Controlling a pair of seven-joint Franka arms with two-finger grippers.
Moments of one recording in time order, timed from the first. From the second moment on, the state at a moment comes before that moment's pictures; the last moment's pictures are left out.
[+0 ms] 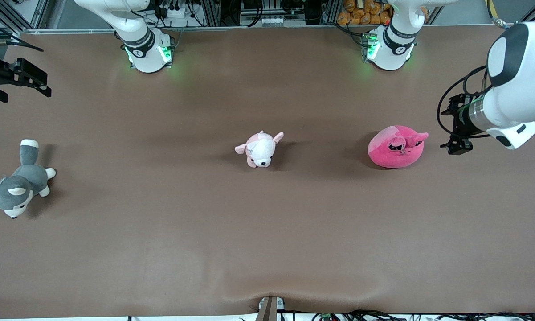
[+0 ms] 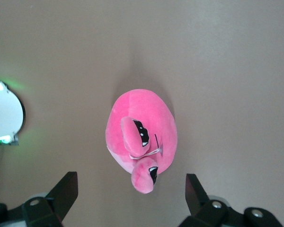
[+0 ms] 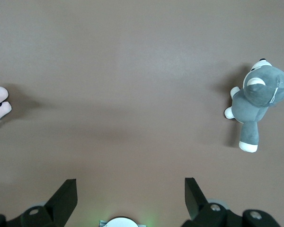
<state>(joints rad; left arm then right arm) 0.01 0.07 -0.11 -1.82 0.04 1.63 -1.66 -0.06 -0.08 0.06 -1.54 -0.01 1.42 -0.15</state>
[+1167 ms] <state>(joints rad) 0.01 0.02 -0.11 -2.12 0.03 1.98 -1.77 -0.06 -0.08 0.05 -1.54 -0.01 1.42 -0.15</state>
